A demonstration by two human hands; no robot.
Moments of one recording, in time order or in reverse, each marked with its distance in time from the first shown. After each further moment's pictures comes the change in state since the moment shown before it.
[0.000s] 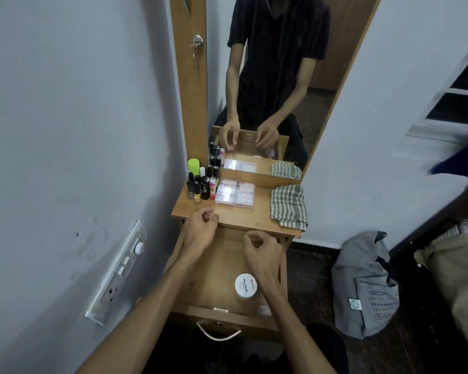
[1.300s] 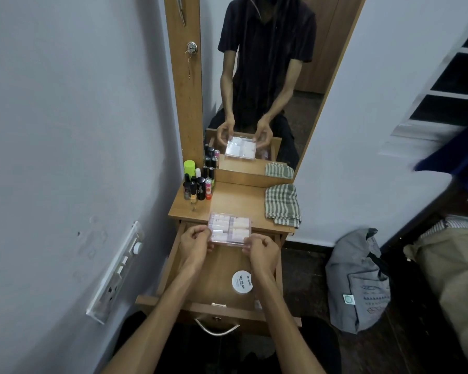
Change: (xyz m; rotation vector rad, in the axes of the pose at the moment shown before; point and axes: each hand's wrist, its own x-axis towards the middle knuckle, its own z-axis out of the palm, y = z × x) left_hand -0.041 -0.017 0.001 -0.398 0.068 -0.190; right_hand -0.001 0.004 0.008 0.493 0.081 0.498
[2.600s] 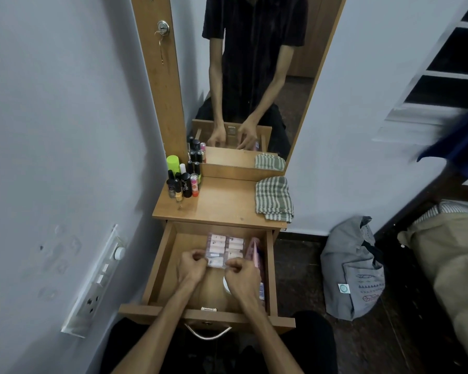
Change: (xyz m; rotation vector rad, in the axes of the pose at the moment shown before) left_hand 0.012 -0.068 0.015 0.493 -0.109 -0.093; right_hand -0.005 0.060 -0.017 -0.620 -0.219 -0.175
